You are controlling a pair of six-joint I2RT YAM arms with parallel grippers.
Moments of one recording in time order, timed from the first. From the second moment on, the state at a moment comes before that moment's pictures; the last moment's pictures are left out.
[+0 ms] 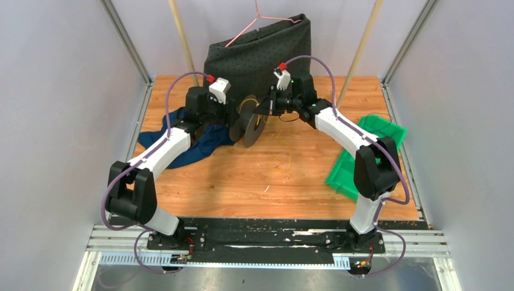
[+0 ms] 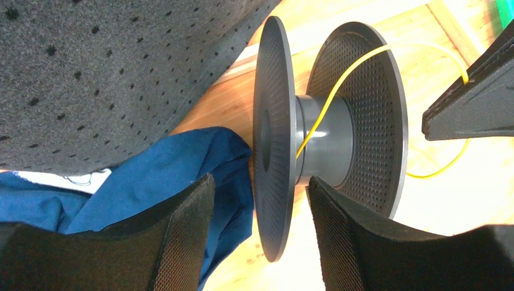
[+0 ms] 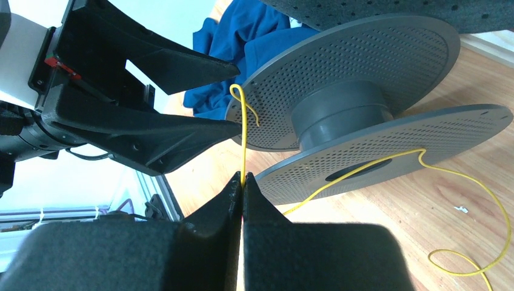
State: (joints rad) left arm -0.31 1.49 1.07 0.00 0.28 -0.01; right arm 0.49 1.80 1.48 -0.08 -0.60 0.54
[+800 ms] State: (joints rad) left arm -0.34 1.54 1.07 0.05 0.25 -0.02; right arm 0.49 1.83 1.48 -0.07 -0.63 0.56
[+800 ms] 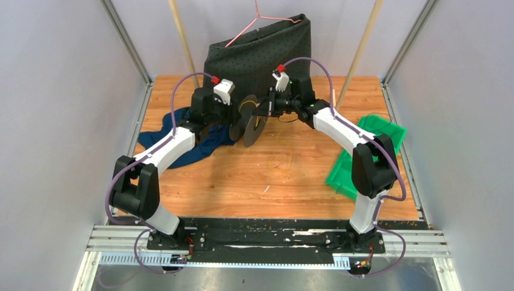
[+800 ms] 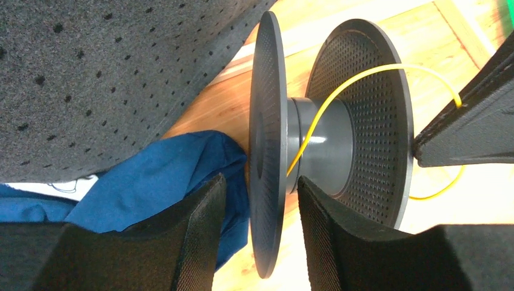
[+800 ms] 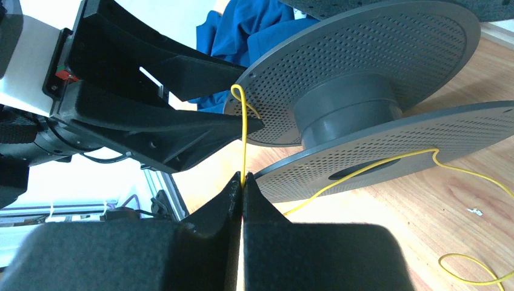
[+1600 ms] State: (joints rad) left arm -0.34 1.58 1.07 0.08 0.21 -0.05; right arm 0.49 1.83 1.48 -0.06 -0.64 0.56
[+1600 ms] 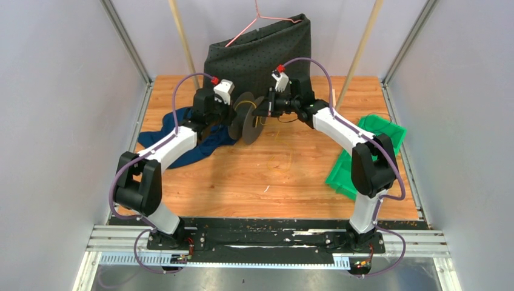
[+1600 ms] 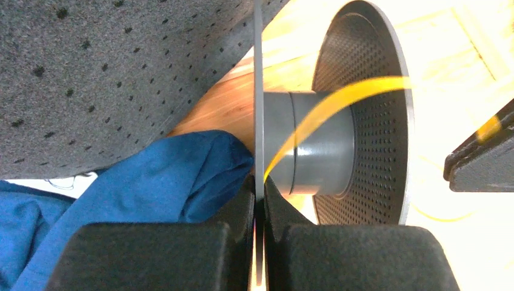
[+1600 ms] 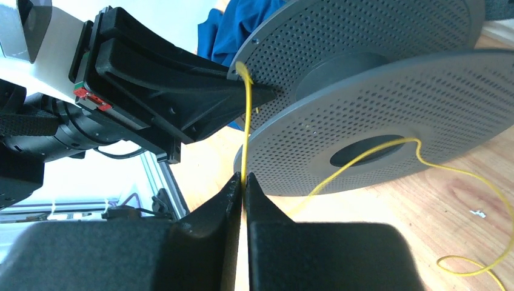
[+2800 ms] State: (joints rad) left arm -0.34 1.33 1.64 -0.83 0.18 -0.13; right arm 0.47 1.50 0.90 0.04 -0.46 0.27
